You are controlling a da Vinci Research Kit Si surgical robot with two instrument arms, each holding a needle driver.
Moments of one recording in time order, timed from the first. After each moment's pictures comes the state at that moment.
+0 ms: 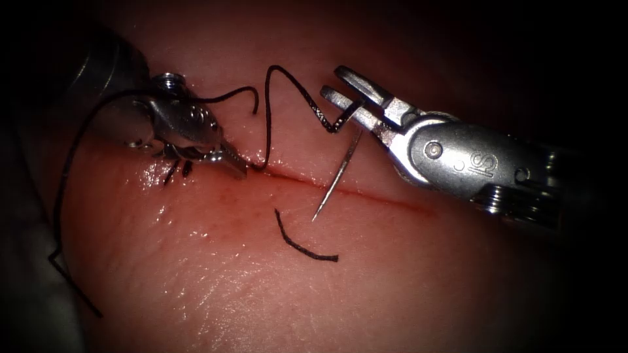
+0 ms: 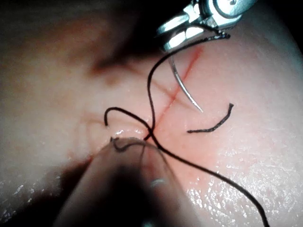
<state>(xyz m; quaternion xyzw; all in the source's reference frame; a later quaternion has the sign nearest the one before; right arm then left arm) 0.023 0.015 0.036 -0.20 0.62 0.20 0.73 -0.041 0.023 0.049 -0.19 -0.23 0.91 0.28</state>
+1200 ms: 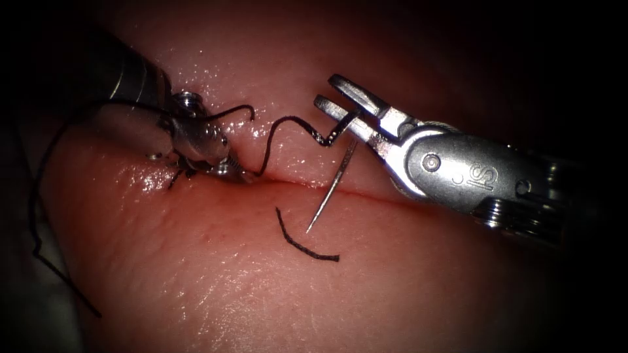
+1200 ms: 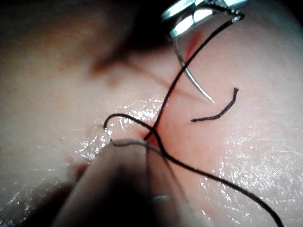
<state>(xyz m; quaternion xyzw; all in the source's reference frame) 0.024 0.015 0.035 -0.20 0.62 0.20 0.73 -0.040 0.020 0.053 -0.11 -0.21 0.94 0.23</state>
